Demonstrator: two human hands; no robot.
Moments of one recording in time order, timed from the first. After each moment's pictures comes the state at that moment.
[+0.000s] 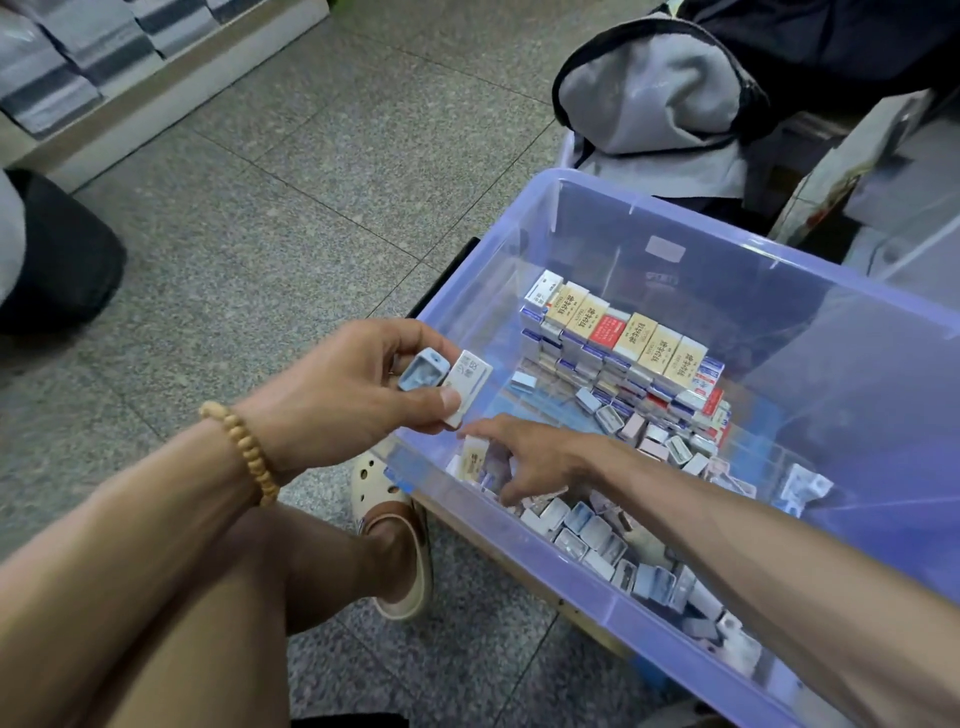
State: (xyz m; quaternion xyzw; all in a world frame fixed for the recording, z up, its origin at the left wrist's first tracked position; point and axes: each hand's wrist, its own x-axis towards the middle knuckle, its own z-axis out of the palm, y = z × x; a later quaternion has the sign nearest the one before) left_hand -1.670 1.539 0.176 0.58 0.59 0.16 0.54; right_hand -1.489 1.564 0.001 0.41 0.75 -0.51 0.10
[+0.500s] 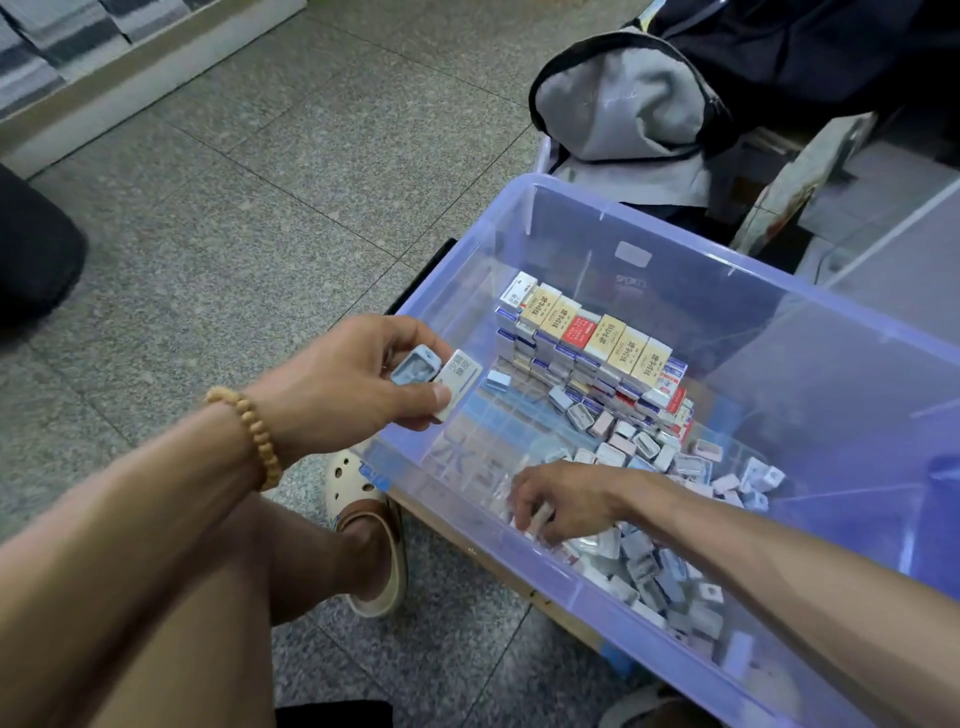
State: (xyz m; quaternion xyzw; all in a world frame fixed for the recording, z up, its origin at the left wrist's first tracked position) left_hand -1.660 1.545 0.172 0.59 0.59 0.14 0.53; right_hand -1.436 1.527 0.000 0.39 0.76 -0.48 0.20
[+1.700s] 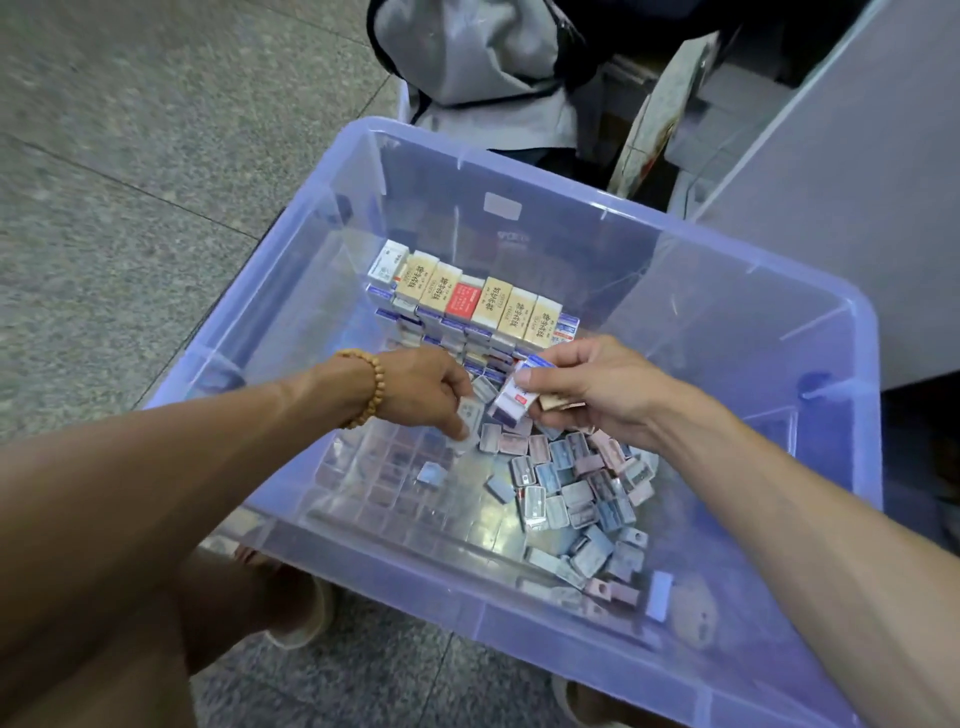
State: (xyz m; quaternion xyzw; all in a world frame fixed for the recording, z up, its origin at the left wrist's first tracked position) left_hand -1.545 1.603 0.061 0.75 0.43 -0.18 0.47; right_hand -1.356 1.532 0.065 0.65 0.29 -0.65 -0.27
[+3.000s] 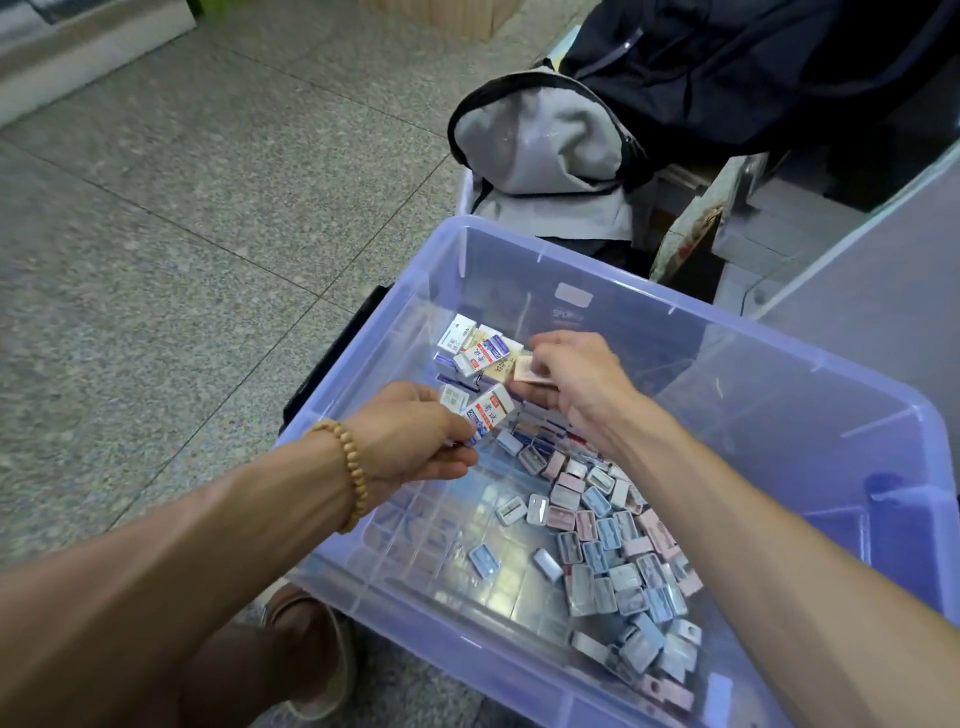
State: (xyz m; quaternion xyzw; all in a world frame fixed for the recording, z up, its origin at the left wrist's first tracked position) left_hand -1.590 1.594 0.108 0.36 0.62 0.14 0.68; right_hand -1.426 1.612 0.080 0.70 0.25 -0.54 -0.39
